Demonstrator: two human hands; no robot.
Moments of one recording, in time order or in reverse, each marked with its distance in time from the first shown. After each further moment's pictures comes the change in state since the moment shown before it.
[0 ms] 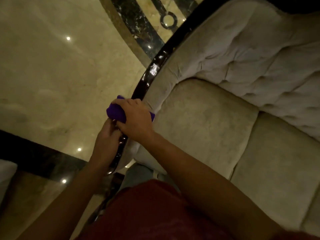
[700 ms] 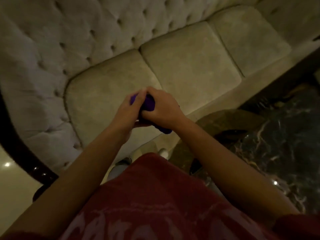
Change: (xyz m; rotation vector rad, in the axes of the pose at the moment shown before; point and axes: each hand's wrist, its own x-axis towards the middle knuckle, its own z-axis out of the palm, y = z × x) left_hand -0.278 0.038 0.280 0.316 -0.930 0.093; right_hand -0.449 0.071 -0.180 0.178 0.686 0.617
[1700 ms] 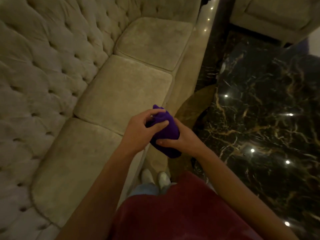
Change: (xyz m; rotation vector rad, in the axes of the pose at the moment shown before) left_hand -0.003 0.013 0.304 0.628 -0.696 0.421; right_hand -0.213 0.196 -0.156 0.677 0.437 0.474
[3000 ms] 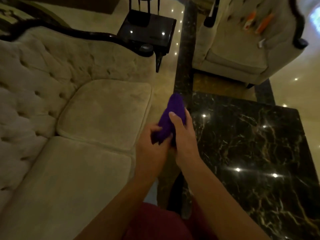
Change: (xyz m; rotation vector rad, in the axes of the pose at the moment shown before) left_hand 0.561 0.132 0.223 -0.008 0.197 0.180; right_hand 0.384 -0.108 -0.453 0.814 0.702 0.065
